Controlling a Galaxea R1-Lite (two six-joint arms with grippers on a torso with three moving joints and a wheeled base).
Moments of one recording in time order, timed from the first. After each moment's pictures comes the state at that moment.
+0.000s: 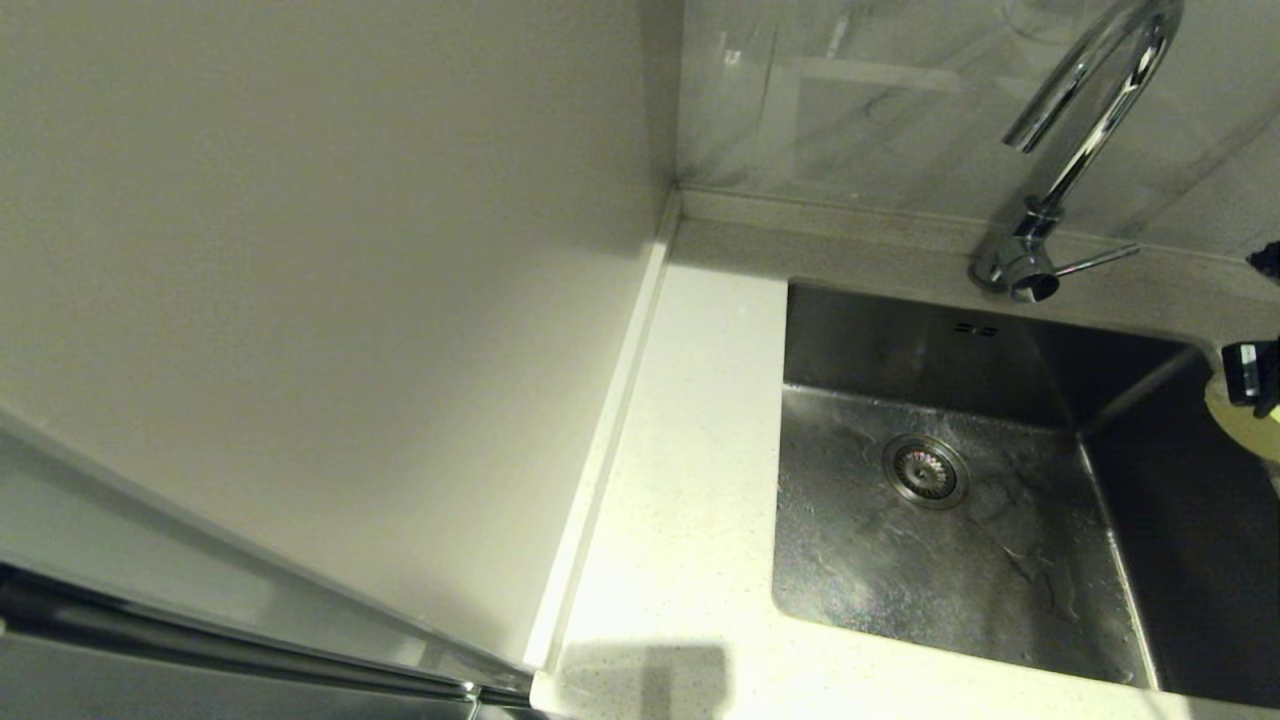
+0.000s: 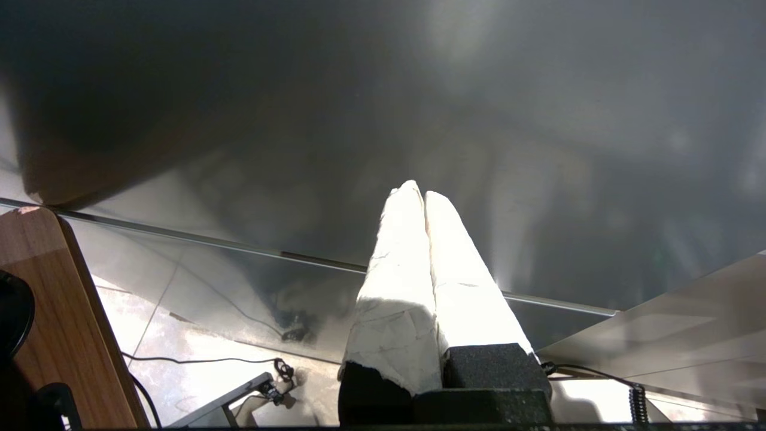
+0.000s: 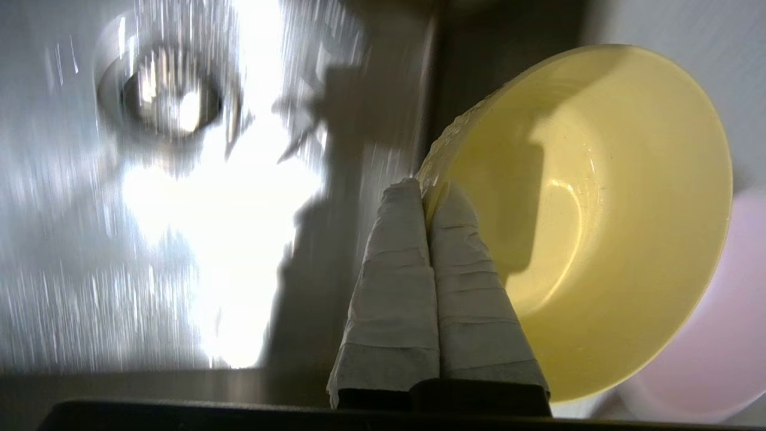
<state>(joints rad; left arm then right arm) 0.00 0.00 0.00 -0.01 0.00 -0.01 -0.45 1.78 -1.43 0.33 0.07 -0.24</state>
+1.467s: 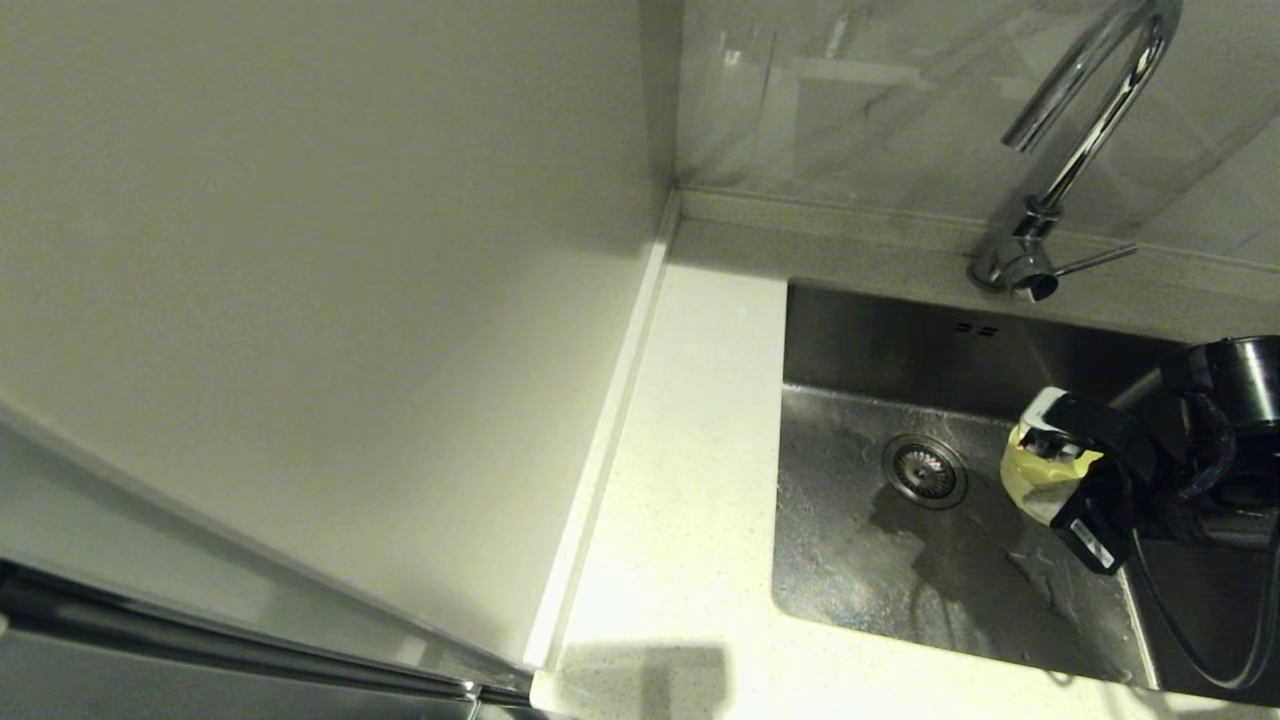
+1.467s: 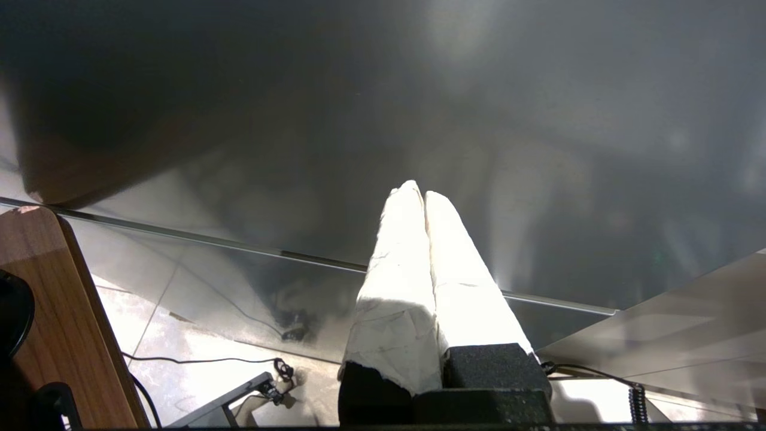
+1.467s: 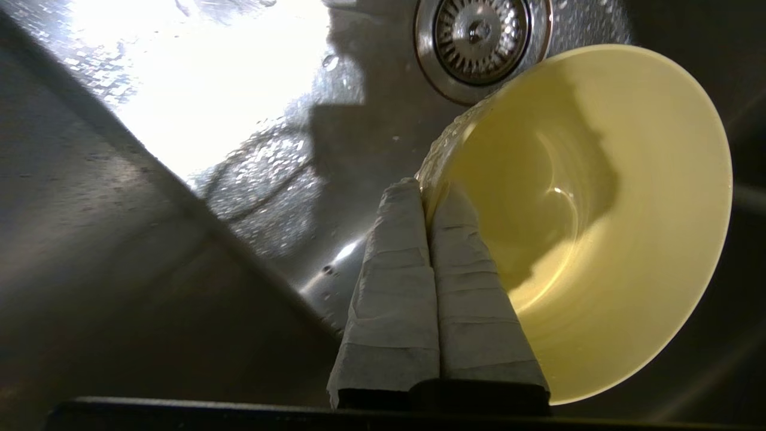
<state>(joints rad) 0.00 0.00 0.00 -0.01 0.00 -0.01 -0.03 1.64 -0.82 -0.07 0.07 -0.73</state>
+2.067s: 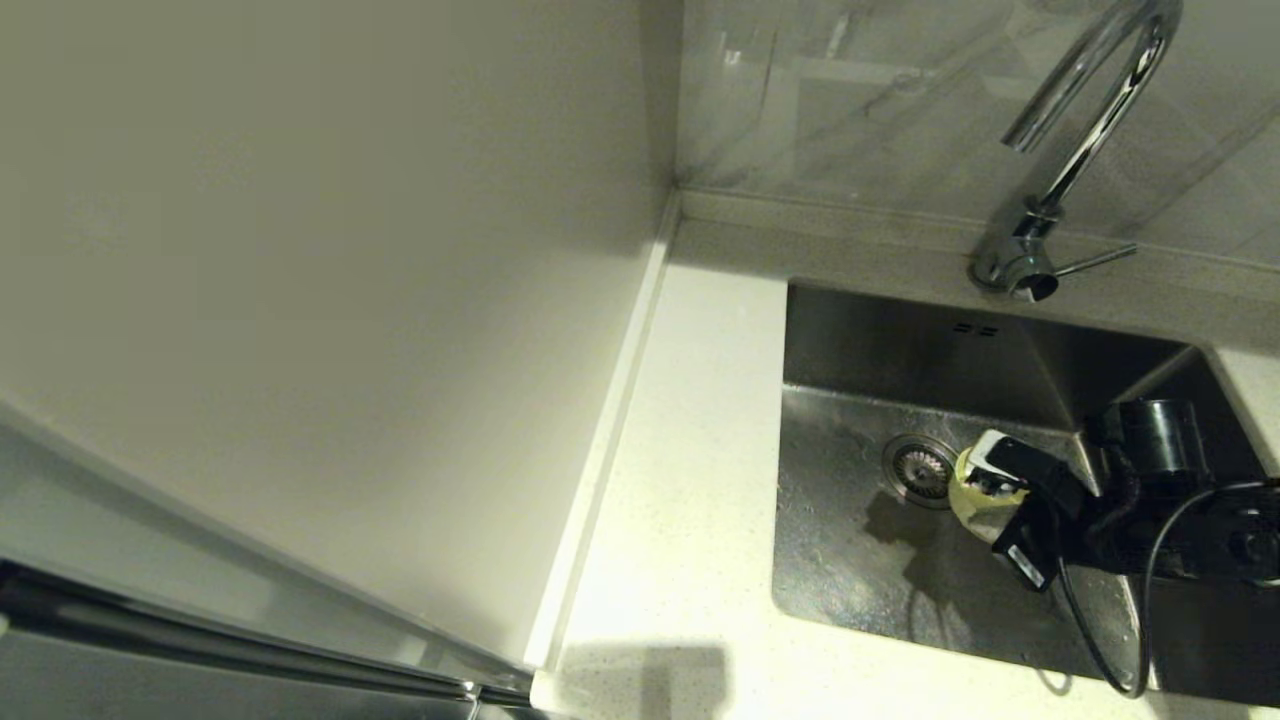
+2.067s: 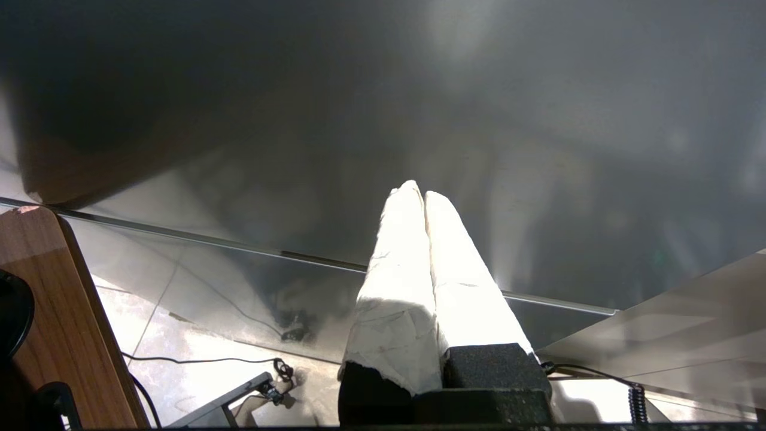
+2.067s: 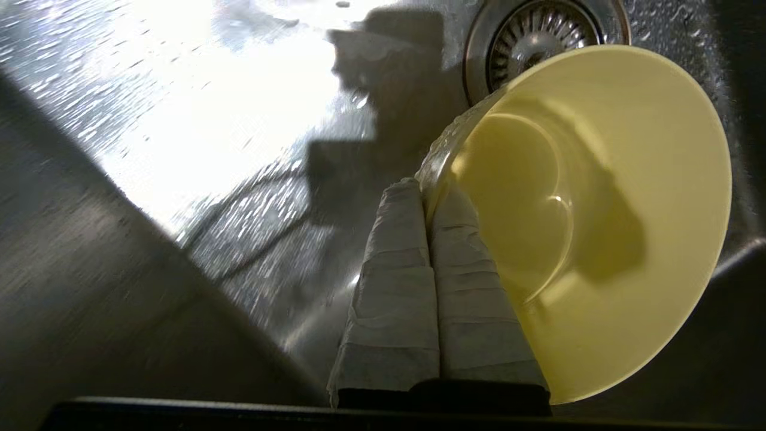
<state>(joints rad) 0.00 0.00 0.00 -0.01 0.00 -0.01 -0.03 1.88 -0.71 -0.43 0.15 -0.75</state>
